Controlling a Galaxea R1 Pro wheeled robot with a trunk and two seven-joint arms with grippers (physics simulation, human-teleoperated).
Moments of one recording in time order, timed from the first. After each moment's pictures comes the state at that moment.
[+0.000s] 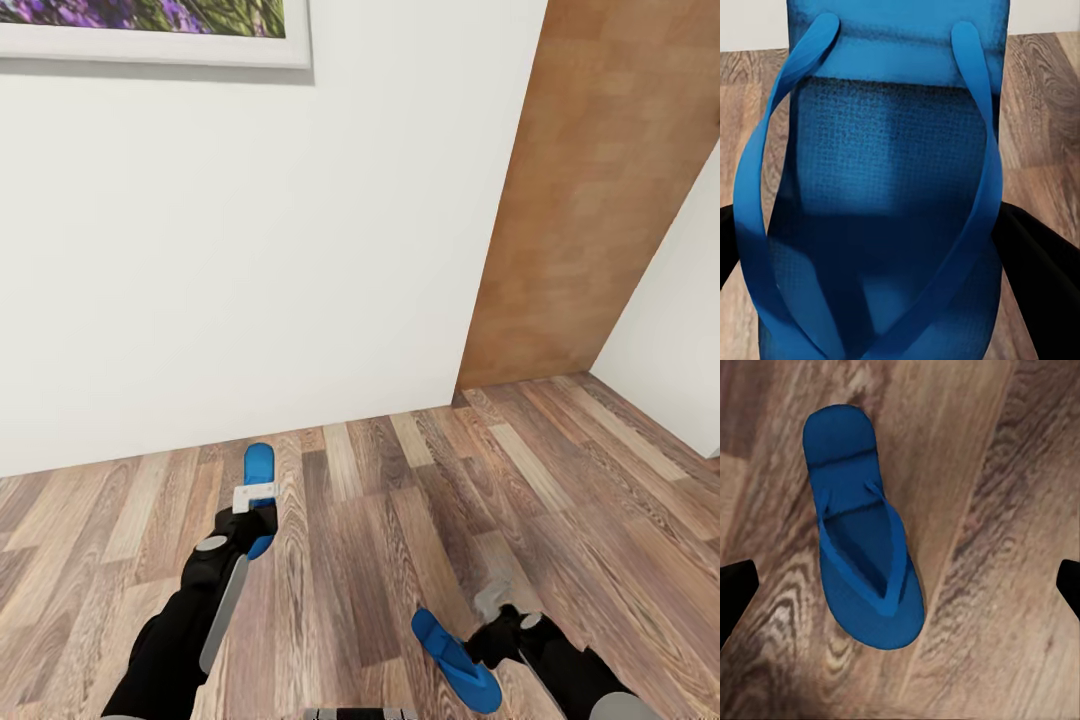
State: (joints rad) left arm -0.39 -0.10 -0.04 -1.30 0.05 0.53 0.18; right arm -0.52 -0.12 0.20 -0.46 0.31 0.24 0.33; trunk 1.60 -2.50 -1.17
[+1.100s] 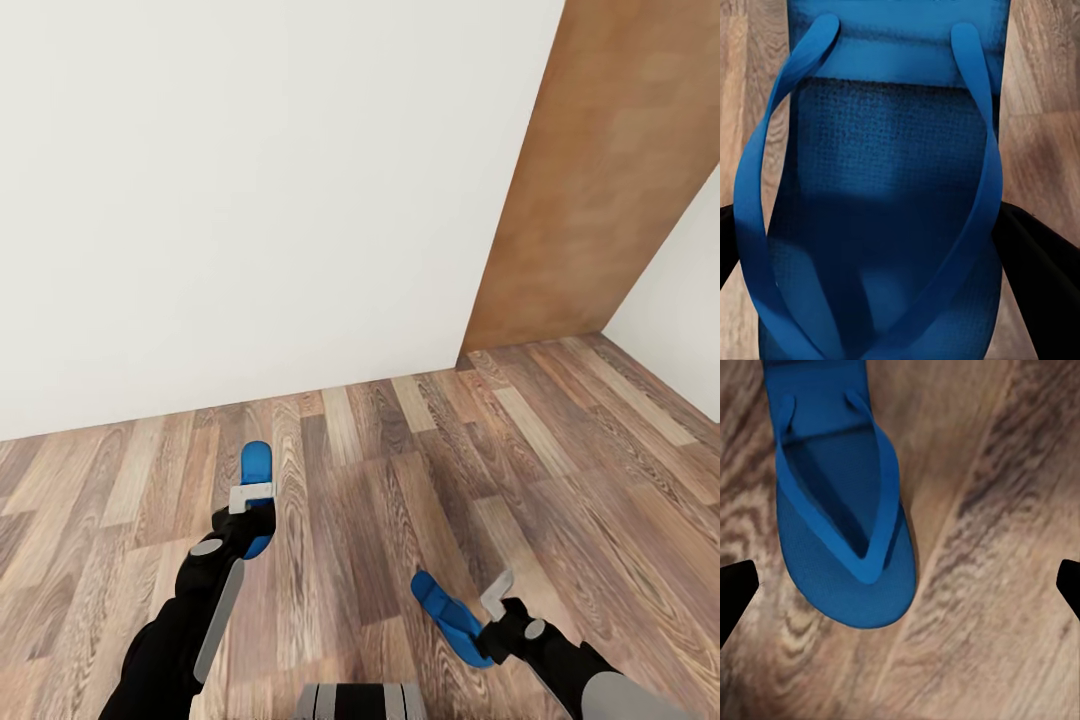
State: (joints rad) left arm -0.36 -0.10 -0.04 -1.36 0.05 0.54 0.18; right arm -0.62 -0.11 0.22 -0.21 0.37 0.01 0.19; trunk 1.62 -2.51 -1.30
